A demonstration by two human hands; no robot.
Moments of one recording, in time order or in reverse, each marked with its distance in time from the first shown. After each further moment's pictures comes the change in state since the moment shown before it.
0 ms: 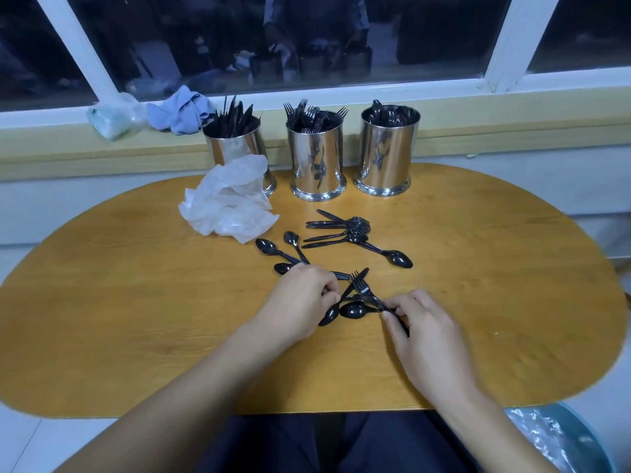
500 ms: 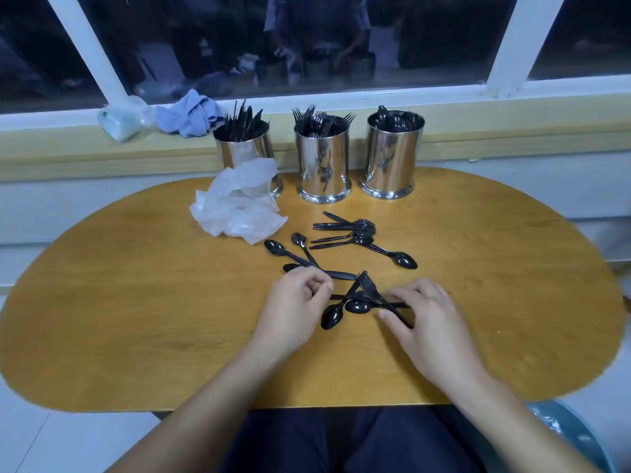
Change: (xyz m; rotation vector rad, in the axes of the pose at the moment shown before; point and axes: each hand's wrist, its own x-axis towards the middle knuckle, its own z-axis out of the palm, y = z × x) left_hand -0.025 -0.015 0.009 -0.422 0.298 -0.109; right_hand 0.017 -0.010 -0.016 -0.015 -0.121 0.001
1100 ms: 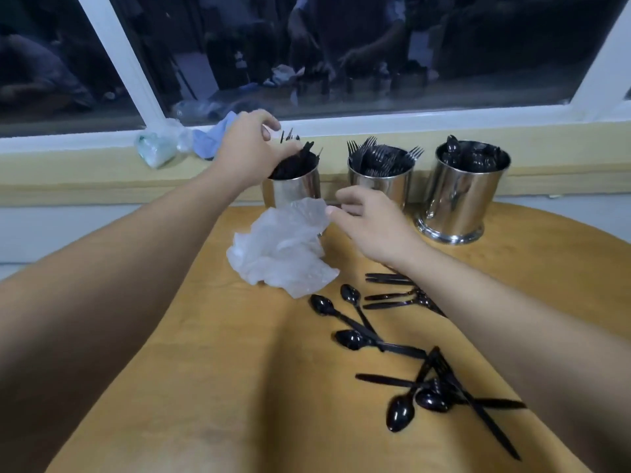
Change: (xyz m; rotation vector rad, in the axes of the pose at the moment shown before) left_hand 0.295 0.023 -0.223 0.364 0.266 0.020; right_hand 0.282 -0.161 0.032 0.472 -0.215 -0.022
